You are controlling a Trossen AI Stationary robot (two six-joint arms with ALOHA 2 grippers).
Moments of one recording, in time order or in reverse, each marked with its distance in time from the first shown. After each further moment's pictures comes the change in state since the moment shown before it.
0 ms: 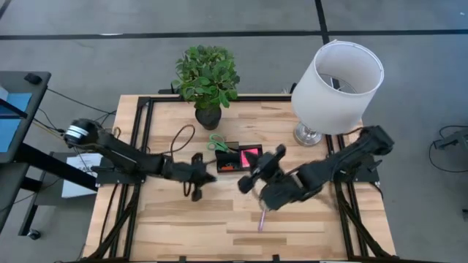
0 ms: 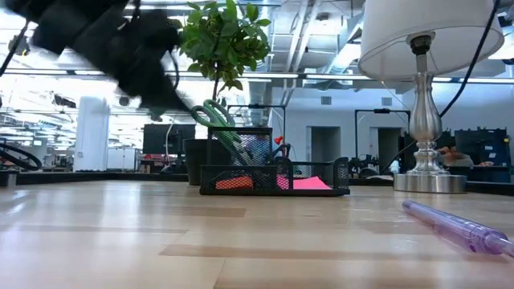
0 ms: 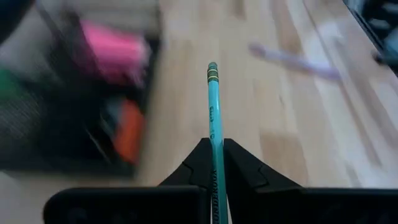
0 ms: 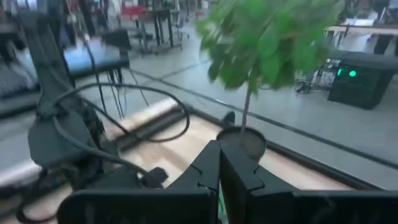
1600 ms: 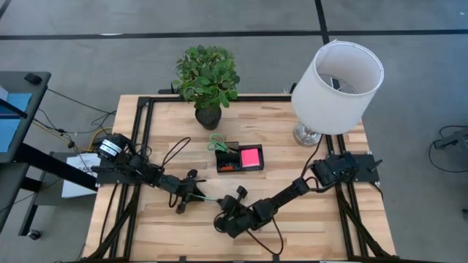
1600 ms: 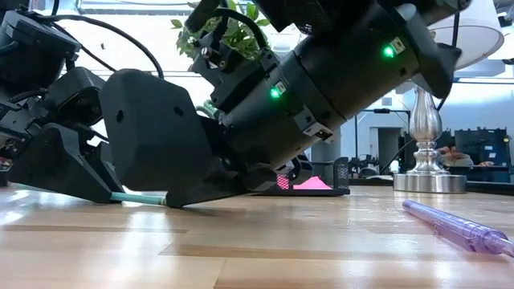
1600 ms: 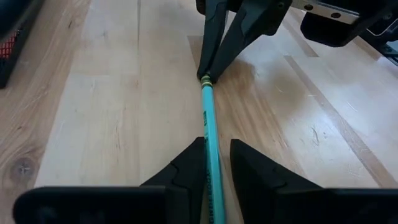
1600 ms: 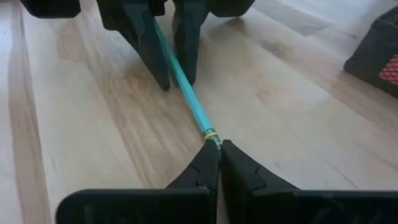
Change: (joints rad) left arm -0.177 0.471 -0.328 0.761 0.133 0.012; right arm -0.002 0.704 -0.008 0.425 -0.444 0.142
